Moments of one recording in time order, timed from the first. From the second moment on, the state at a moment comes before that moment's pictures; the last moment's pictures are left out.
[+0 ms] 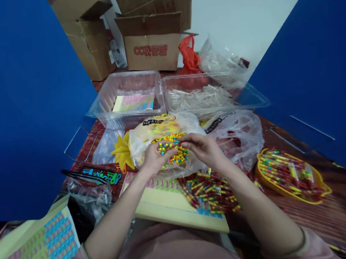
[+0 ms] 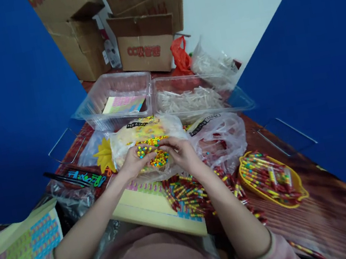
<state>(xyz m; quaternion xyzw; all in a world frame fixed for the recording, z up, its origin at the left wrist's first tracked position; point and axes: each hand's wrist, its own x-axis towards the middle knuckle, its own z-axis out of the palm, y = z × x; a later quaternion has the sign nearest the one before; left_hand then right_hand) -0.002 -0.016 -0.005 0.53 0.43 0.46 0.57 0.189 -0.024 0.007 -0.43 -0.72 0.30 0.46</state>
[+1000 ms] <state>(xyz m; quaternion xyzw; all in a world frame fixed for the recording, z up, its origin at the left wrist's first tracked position) 0.003 -0.015 0.005 0.47 0.40 0.49 0.61 0.282 -0.114 -0.017 -0.58 -0.52 0.36 0.50</state>
